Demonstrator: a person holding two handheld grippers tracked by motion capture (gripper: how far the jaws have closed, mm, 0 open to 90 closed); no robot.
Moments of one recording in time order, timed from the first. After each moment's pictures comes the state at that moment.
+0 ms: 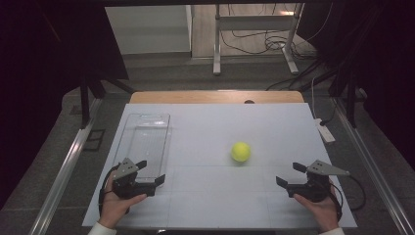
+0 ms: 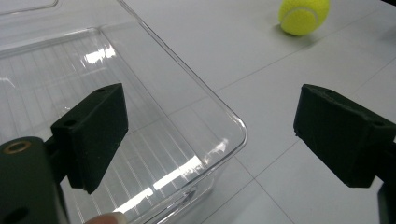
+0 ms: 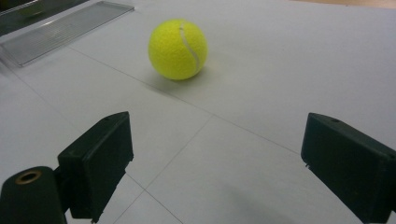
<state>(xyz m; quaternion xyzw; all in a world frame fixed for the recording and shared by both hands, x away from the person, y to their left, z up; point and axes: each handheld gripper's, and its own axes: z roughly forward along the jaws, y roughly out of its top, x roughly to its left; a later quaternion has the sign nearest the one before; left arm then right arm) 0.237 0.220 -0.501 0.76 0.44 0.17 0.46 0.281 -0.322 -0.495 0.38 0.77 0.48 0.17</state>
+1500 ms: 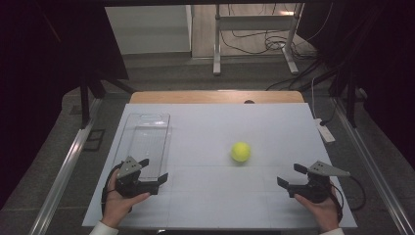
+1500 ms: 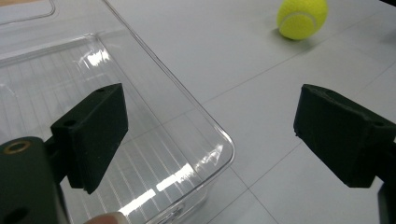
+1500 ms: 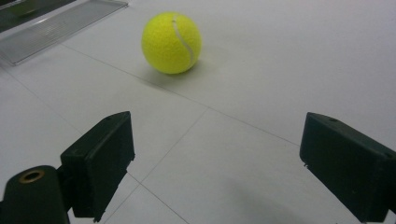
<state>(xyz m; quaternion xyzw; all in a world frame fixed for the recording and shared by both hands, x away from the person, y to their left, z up) 0.240 0.210 -0.495 0.76 0.44 0.18 0.45 0.280 -0.326 -0.499 0.39 0.77 0.48 0.17</state>
